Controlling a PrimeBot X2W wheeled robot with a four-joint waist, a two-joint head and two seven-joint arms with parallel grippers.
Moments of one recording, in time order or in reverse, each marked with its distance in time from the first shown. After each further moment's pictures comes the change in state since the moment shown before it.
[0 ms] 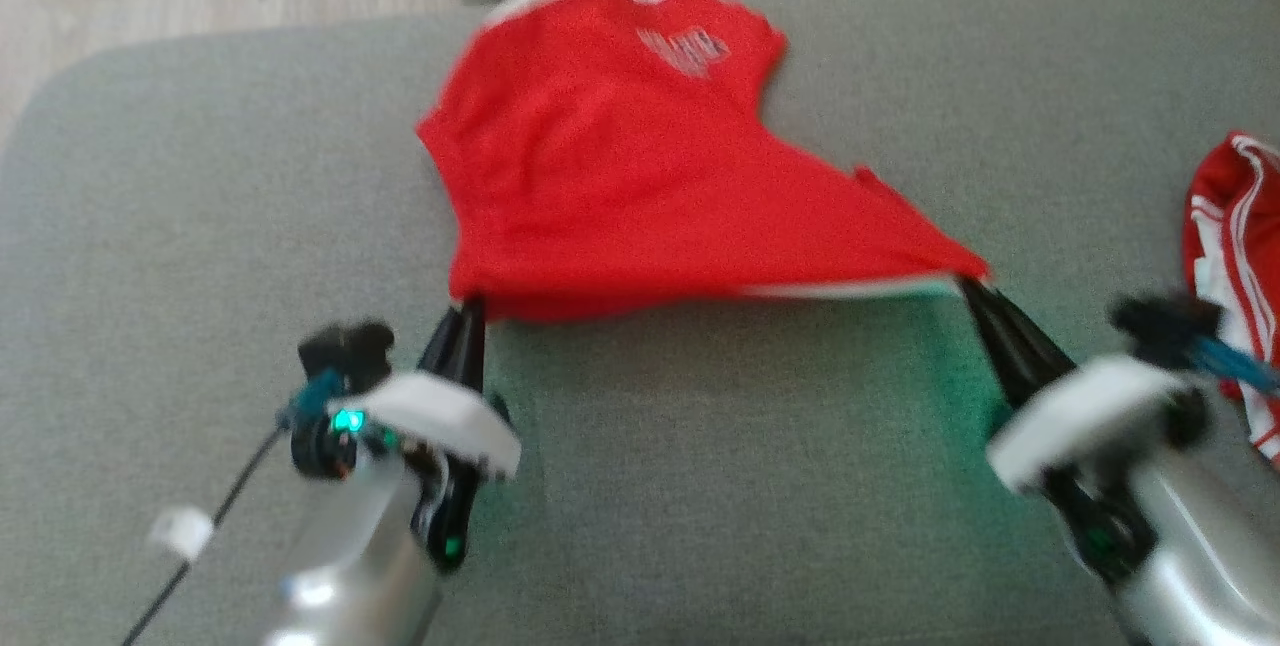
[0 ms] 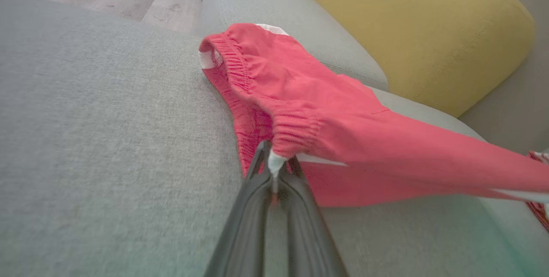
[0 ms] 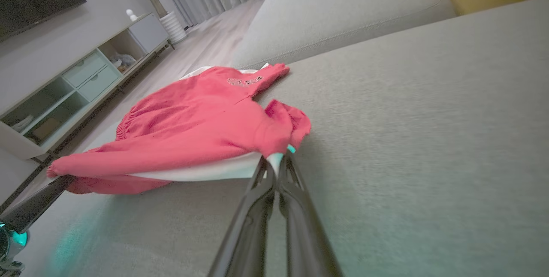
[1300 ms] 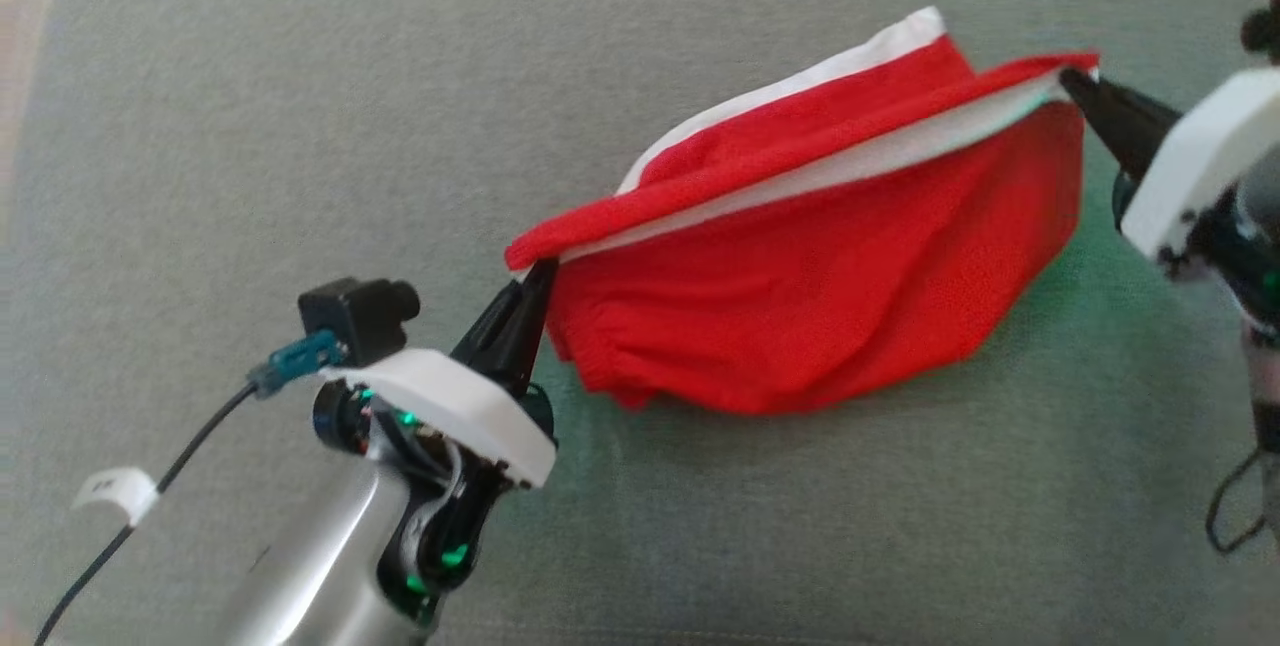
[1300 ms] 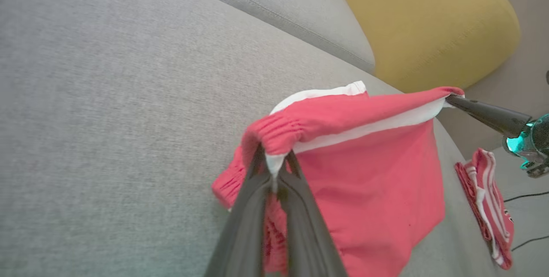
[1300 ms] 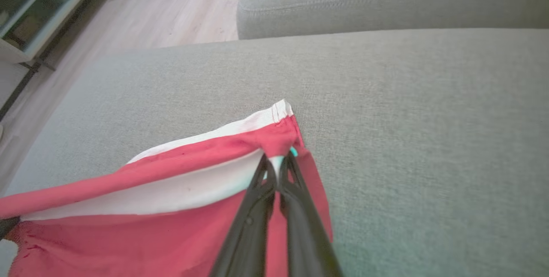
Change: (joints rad) left arm 0.289 0.206 -0.055 -0.966 -0.116 0.217 0.462; right arm -0.199 -0.024 -0.346 -0.324 -0.123 0.000 0.806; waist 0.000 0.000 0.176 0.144
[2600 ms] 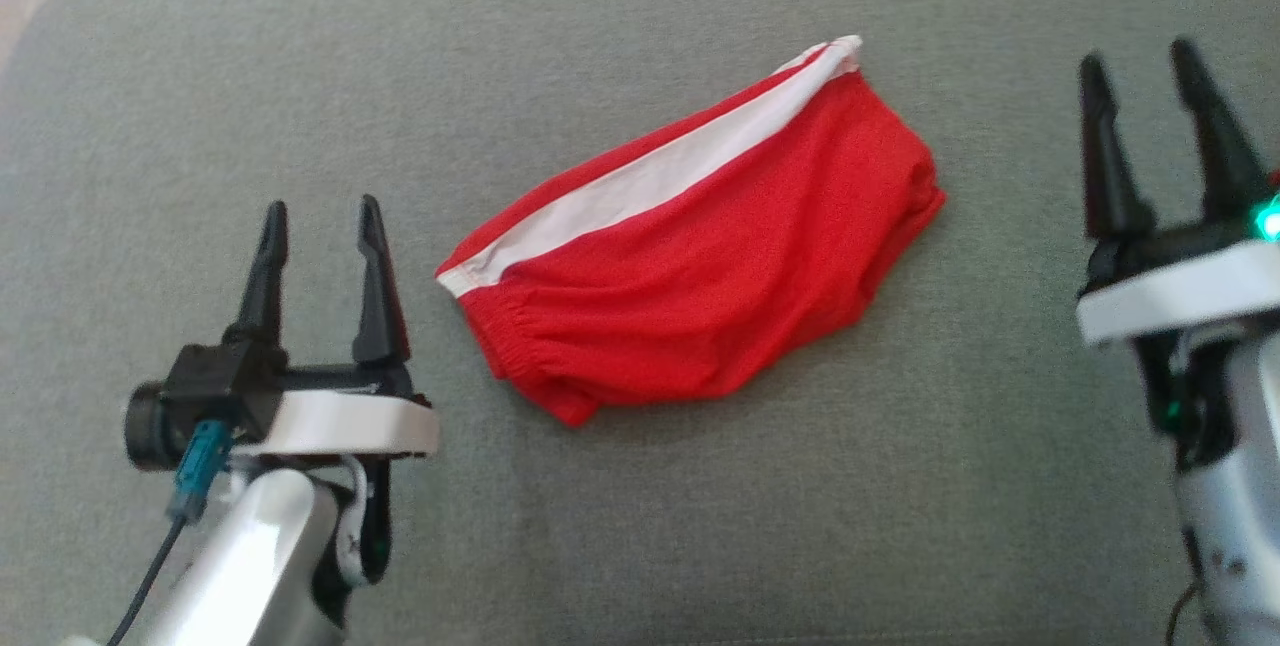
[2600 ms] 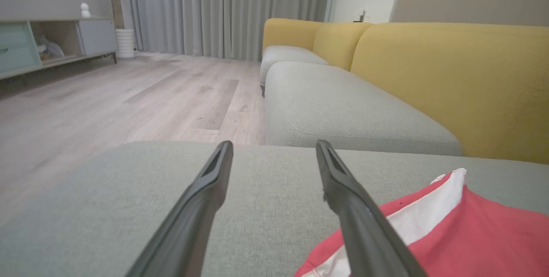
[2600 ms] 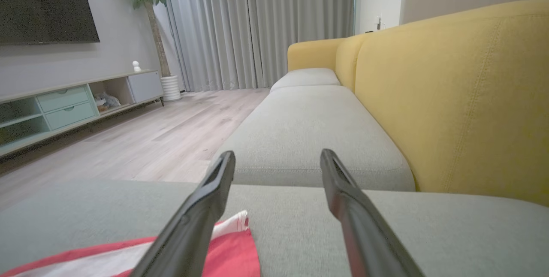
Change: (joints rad) left arm 0.017 0.070 0.087 0.074 0.300 0.251 -0.418; right arm 0.143 0.036 0.060 0.057 -0.238 0.000 -0.897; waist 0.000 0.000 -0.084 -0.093
